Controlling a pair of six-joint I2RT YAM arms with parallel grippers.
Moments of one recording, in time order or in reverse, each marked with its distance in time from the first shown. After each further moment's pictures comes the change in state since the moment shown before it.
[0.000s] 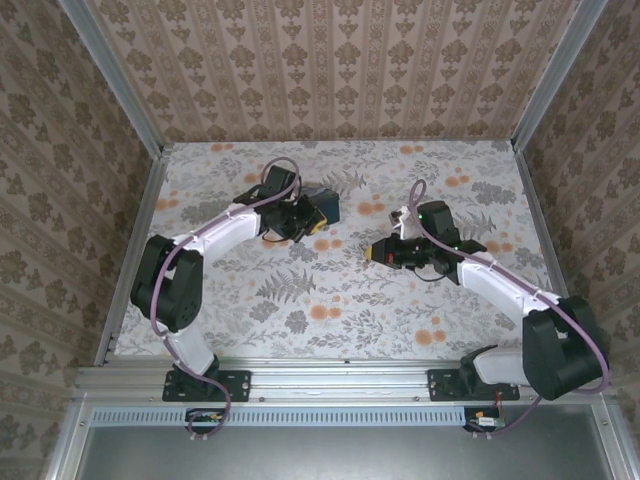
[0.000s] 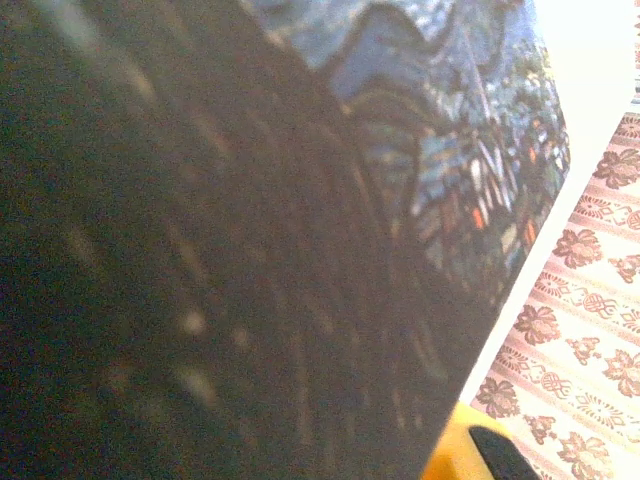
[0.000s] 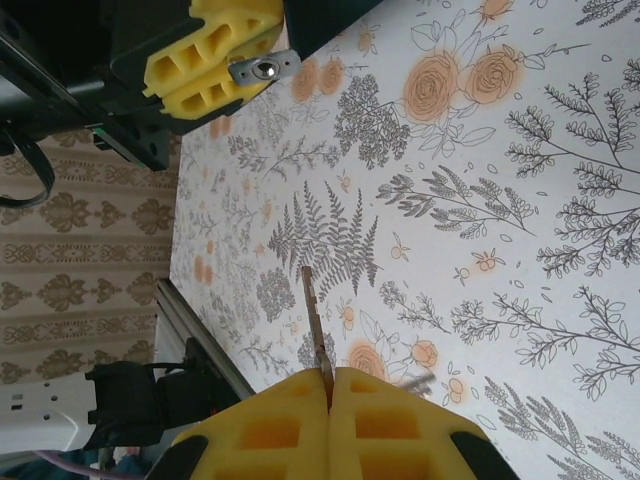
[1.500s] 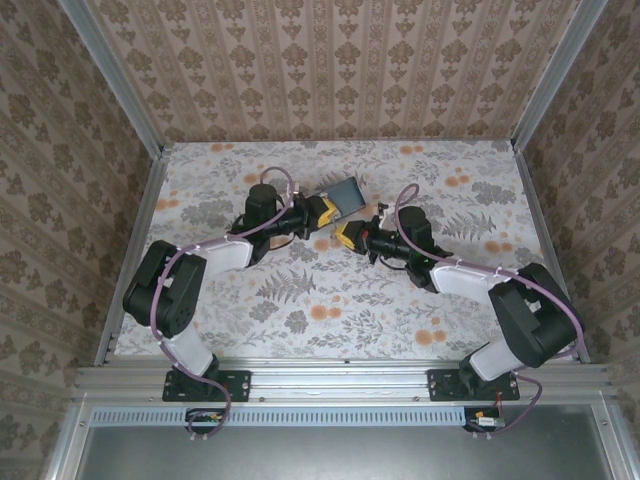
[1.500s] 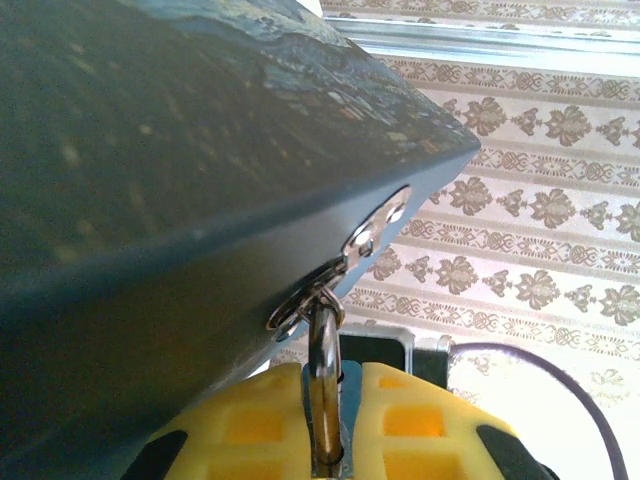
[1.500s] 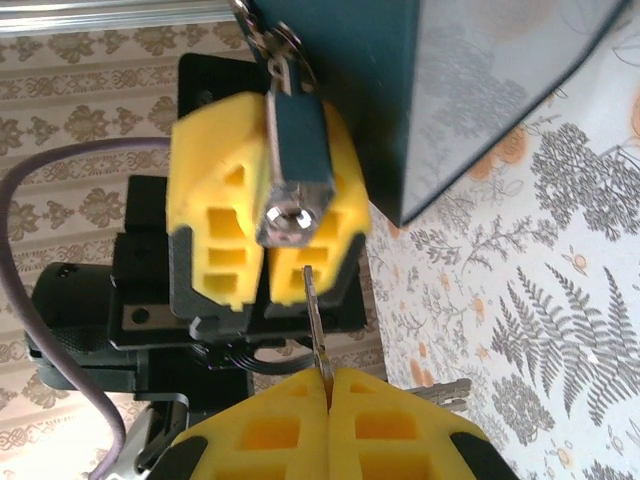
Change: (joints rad) left arm 0.030 -0.052 -0.373 0.966 0.281 -0.297; right arm 0.152 0.196 -0.083 0.807 0.150 0.843
